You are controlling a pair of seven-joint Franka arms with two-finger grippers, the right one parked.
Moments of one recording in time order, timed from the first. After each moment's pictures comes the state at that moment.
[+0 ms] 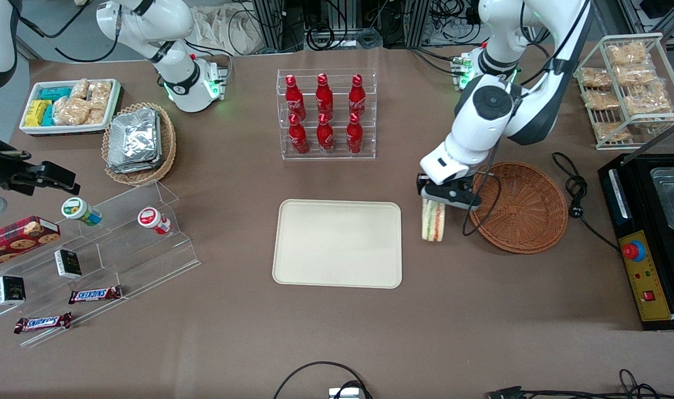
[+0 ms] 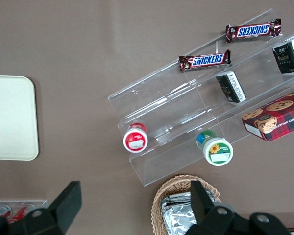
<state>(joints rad) -0.07 0.14 -0.46 -2.17 0.05 2.47 -0.30</state>
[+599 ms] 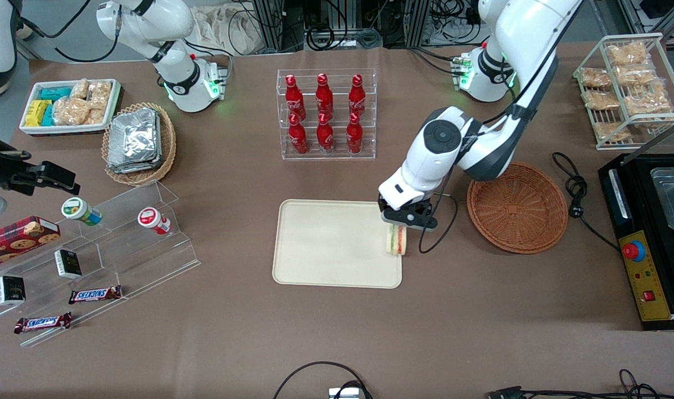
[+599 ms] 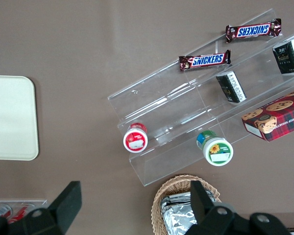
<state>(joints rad) -0.17 0.42 -0.46 -1.94 0.20 2.47 -0.53</state>
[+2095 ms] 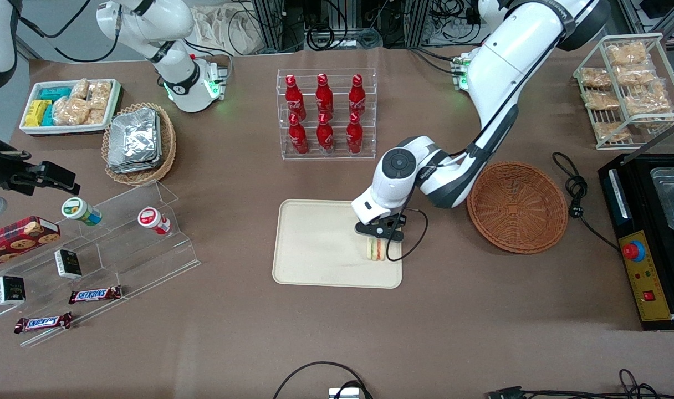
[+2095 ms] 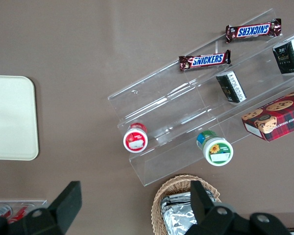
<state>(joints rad) -0.25 0.66 -0.46 -1.80 0.41 2.46 -0.68</state>
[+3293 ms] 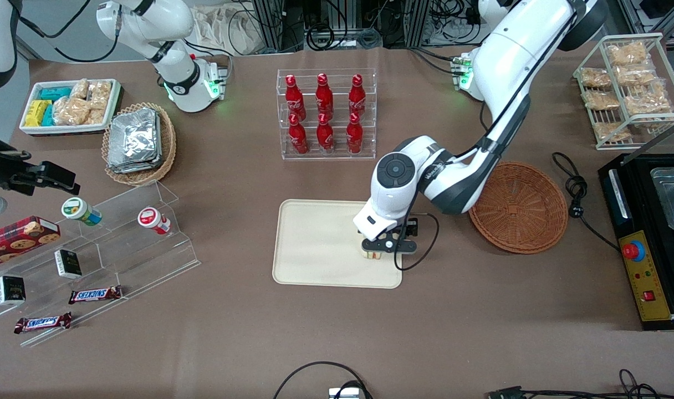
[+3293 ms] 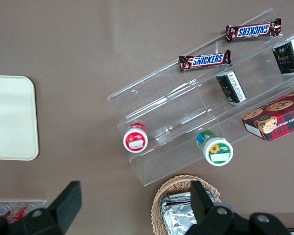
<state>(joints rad) -0.25 0.65 -0.45 -1.53 0.42 2.12 -0.79</state>
